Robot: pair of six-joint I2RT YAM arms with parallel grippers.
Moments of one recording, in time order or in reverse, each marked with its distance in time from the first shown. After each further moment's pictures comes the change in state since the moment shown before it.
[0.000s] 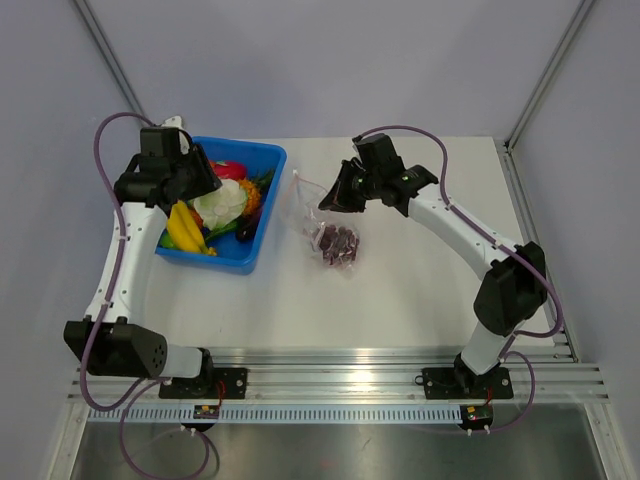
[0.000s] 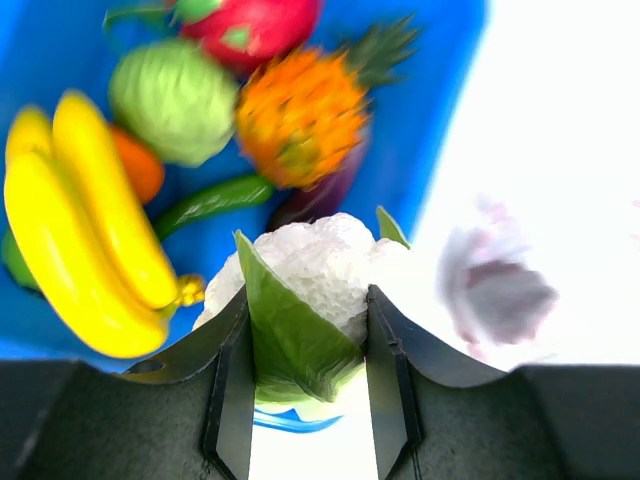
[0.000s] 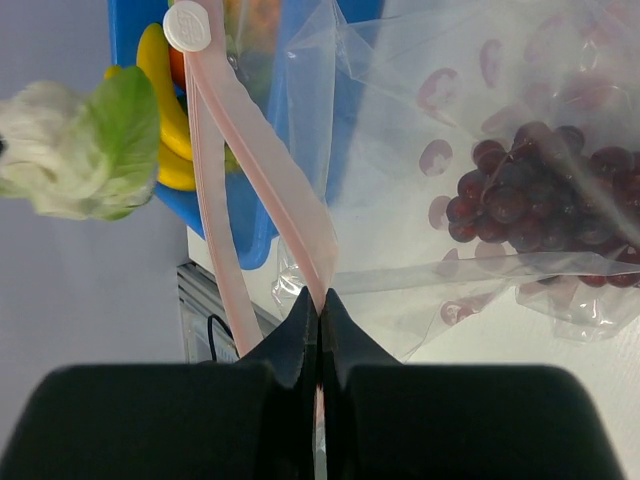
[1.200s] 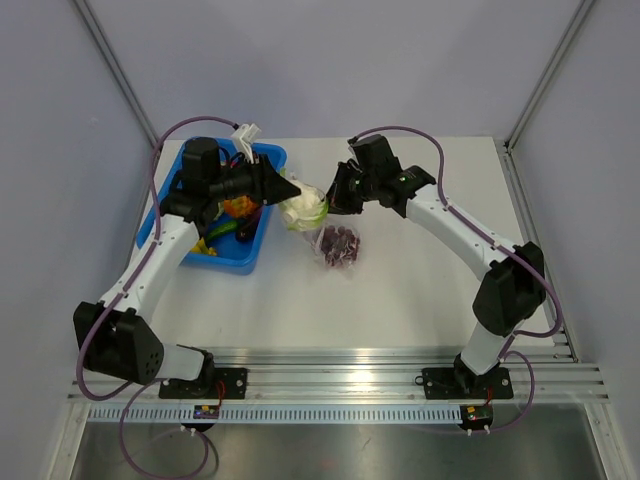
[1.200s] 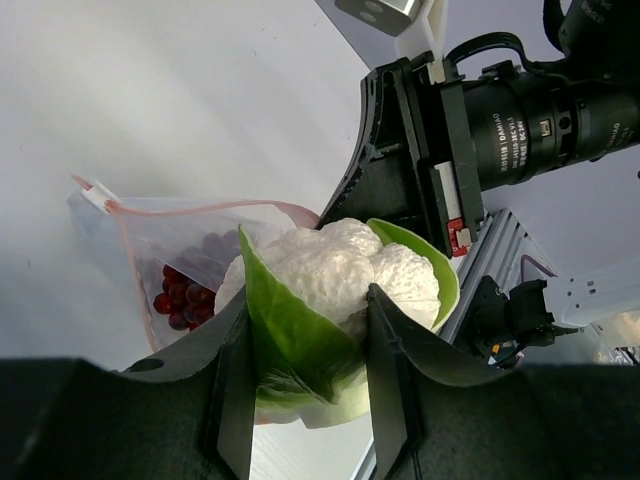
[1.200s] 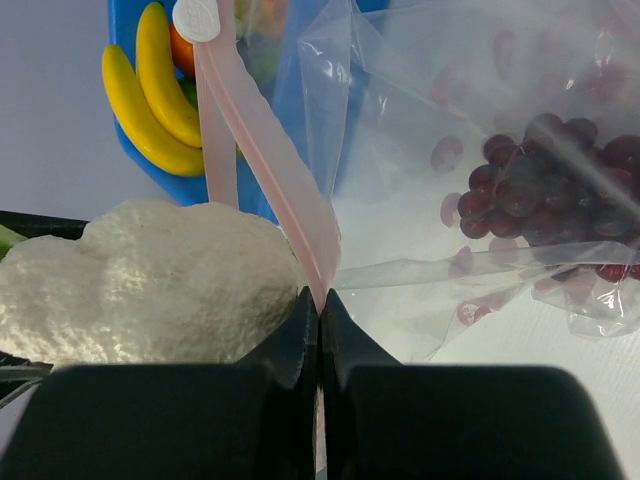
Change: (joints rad) left arm -0.202 -0.023 -0.259 0.612 0.756 0.013; right arm 0.023 0.007 0.019 -0.011 -0.011 -0.007
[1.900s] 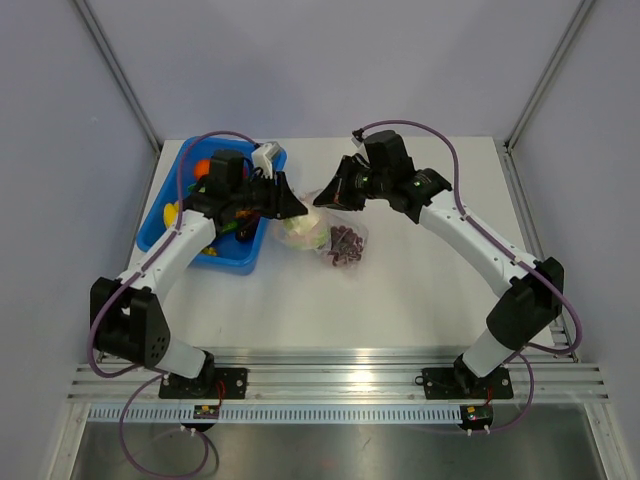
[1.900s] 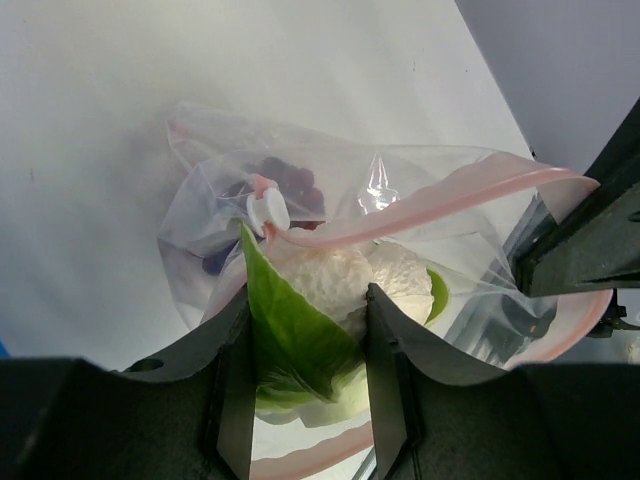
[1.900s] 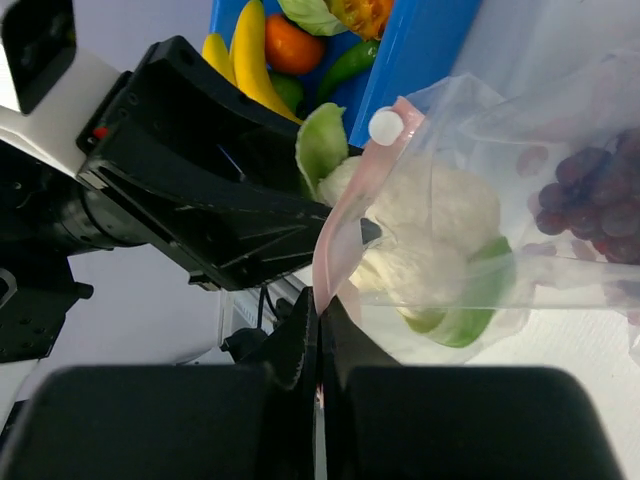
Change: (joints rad) left arm -0.047 0.097 -0.054 -0.072 -0.106 0.063; right arm 0.003 -0.108 -0.035 0.059 -0.058 0.024
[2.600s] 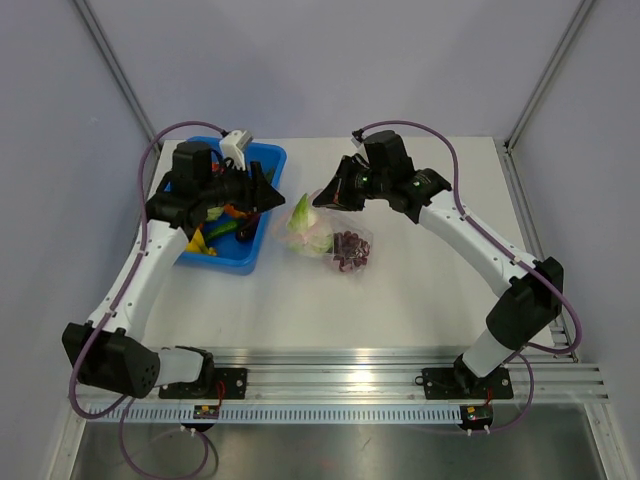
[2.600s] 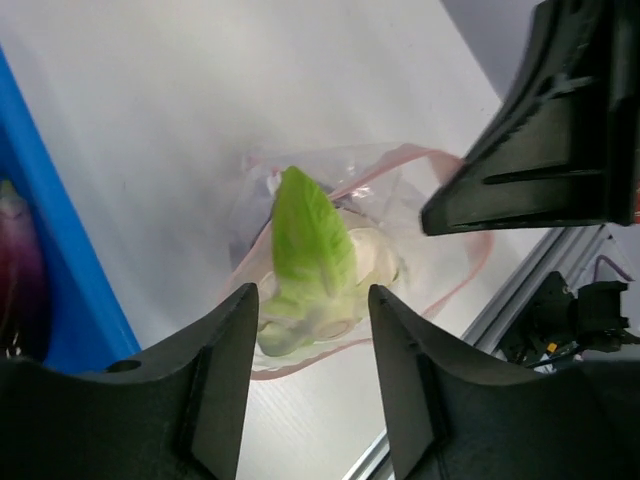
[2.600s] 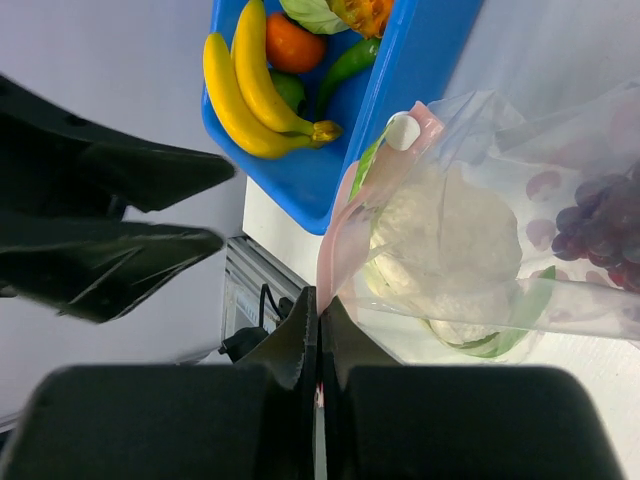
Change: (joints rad) left arm 0.066 -0.169 0.124 -0.222 -0.062 0.067; right arm 0.000 0.003 0.000 0.001 -0.008 0.011
